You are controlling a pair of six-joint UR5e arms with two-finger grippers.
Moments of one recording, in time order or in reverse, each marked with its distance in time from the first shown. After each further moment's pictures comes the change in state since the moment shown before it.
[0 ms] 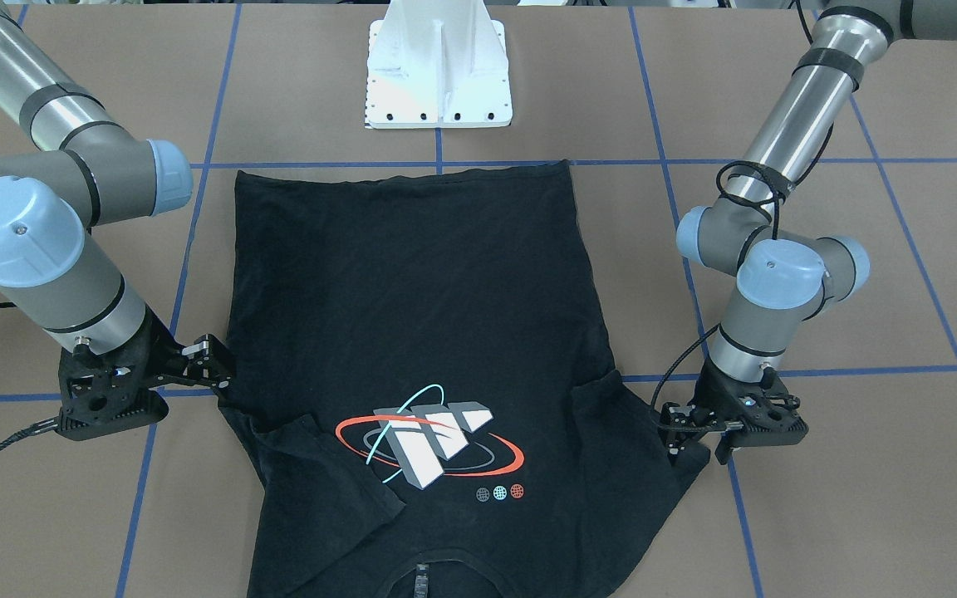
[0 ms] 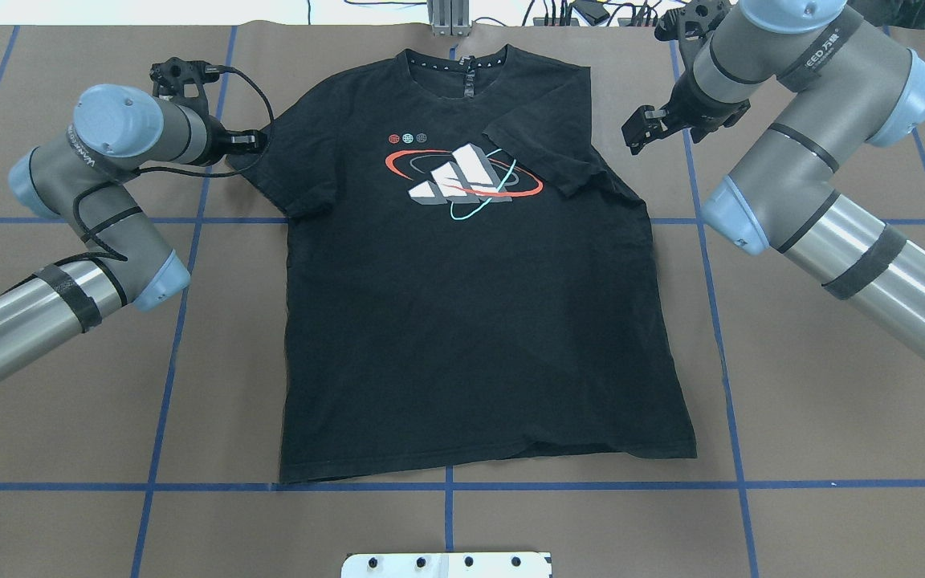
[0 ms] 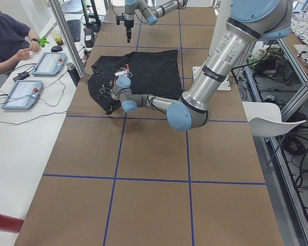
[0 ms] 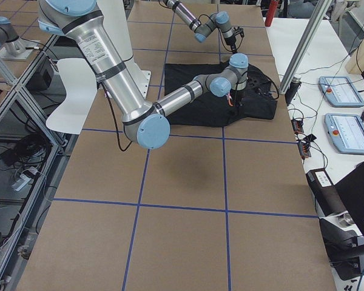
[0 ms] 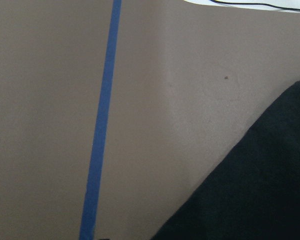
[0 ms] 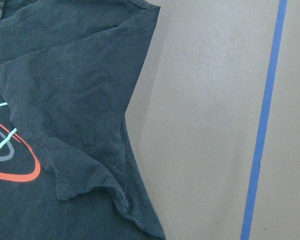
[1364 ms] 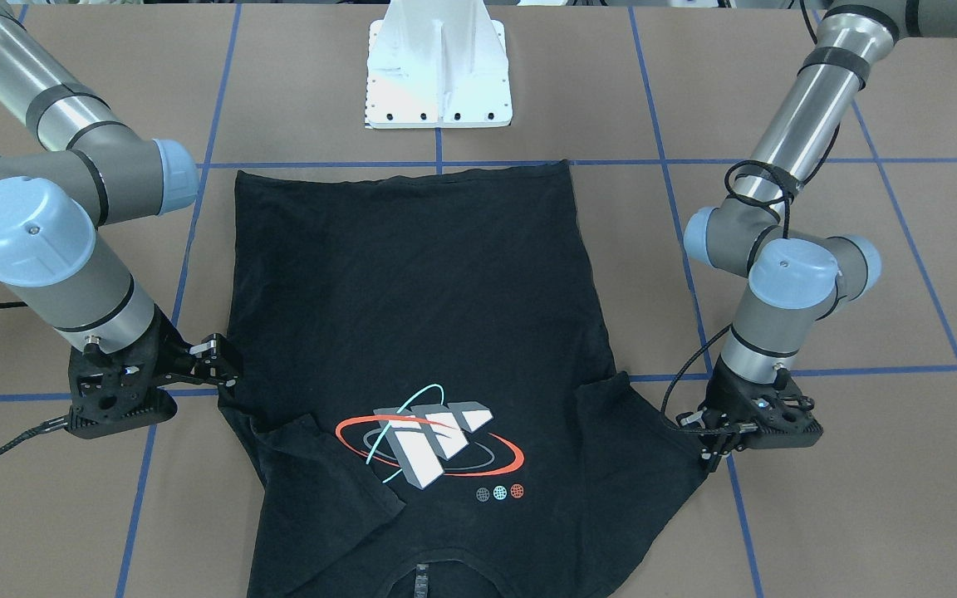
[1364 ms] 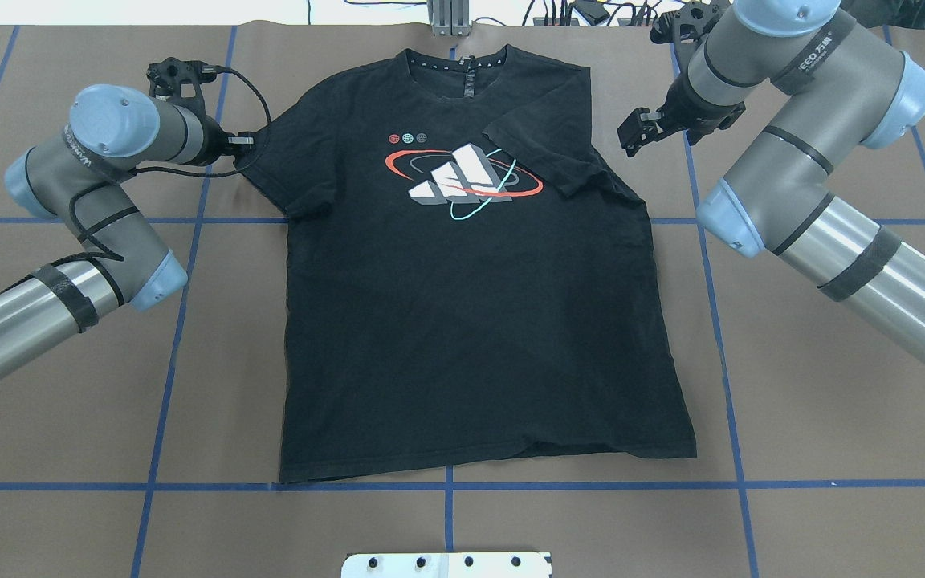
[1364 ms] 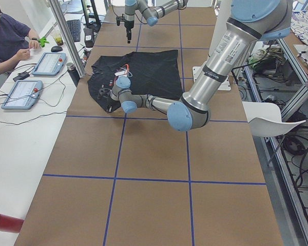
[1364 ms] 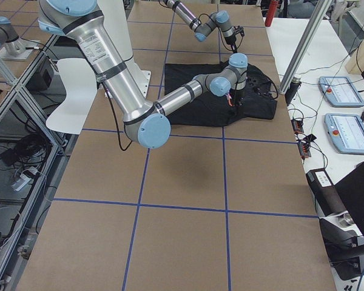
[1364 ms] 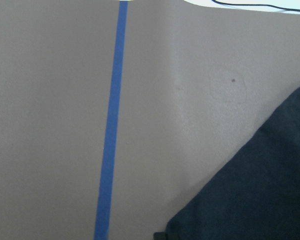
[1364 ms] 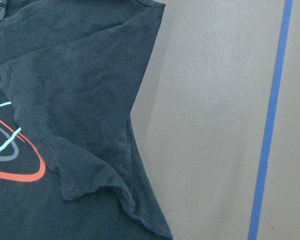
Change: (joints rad) left arm -0.028 0.009 -0.010 0.000 -0.006 0.017; right arm -0.009 0.006 -0.003 0.000 -0.003 0.012
